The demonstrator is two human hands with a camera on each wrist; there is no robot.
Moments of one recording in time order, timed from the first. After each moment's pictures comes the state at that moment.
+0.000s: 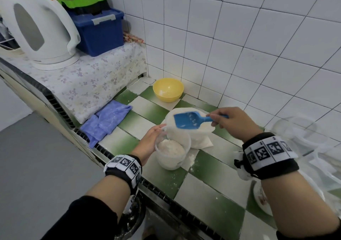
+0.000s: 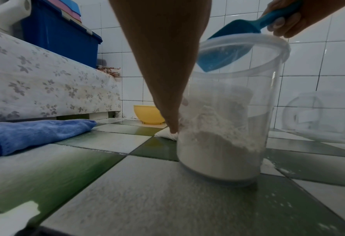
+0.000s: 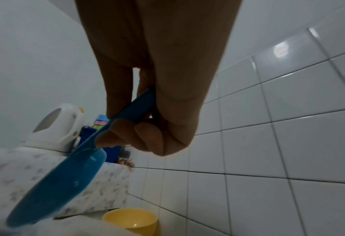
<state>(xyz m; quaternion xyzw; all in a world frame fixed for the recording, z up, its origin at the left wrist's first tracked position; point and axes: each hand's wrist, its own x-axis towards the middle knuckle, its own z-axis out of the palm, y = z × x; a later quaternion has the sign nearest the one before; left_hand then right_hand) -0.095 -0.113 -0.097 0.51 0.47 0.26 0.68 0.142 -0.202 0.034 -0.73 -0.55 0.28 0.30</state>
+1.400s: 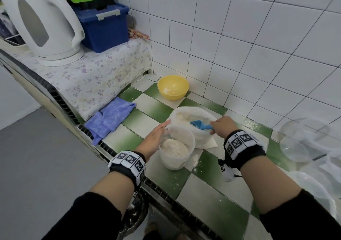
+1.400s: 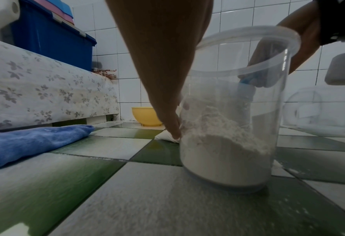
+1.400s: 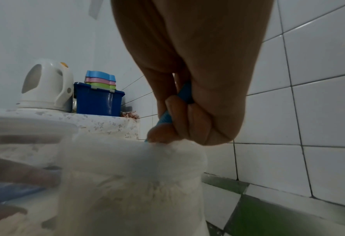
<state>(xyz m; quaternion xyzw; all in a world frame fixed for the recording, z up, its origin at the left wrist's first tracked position) -0.095 -0.115 -0.090 0.56 0.46 0.23 0.65 0.141 -0.150 -0.030 -0.84 -0.38 0.32 0.21</state>
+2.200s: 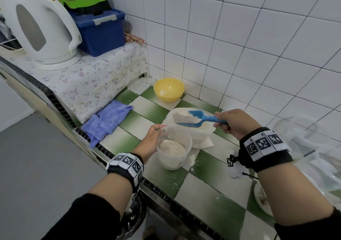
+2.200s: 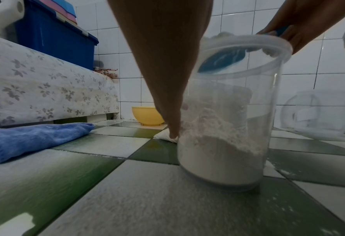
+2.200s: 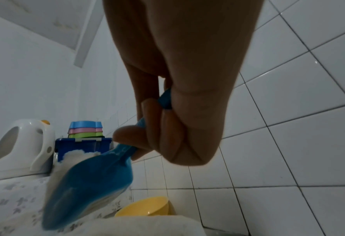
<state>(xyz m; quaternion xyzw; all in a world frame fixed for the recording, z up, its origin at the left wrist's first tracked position) -0.090 -0.121 -0.086 0.49 0.49 0.27 0.67 0.155 -0.185 0.012 -0.72 -0.31 0.46 0.42</state>
